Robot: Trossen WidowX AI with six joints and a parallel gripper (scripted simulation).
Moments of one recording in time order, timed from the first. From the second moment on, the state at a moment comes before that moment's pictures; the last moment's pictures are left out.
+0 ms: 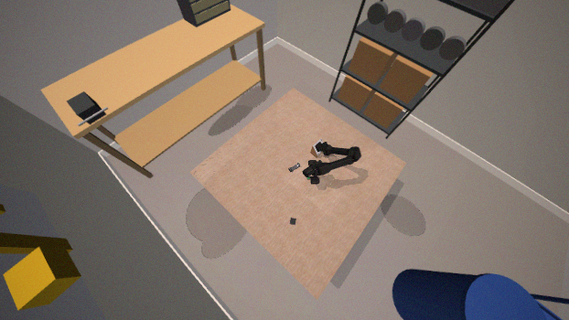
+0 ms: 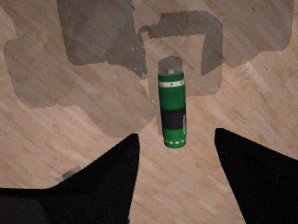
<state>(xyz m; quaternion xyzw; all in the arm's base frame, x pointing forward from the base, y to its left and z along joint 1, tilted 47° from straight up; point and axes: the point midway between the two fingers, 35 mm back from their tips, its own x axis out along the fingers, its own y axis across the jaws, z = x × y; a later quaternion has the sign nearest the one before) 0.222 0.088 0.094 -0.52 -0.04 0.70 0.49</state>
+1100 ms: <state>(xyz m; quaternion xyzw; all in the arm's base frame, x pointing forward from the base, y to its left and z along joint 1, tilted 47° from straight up) 0.223 0.123 0.062 -0.52 -0.05 0.70 0.48</state>
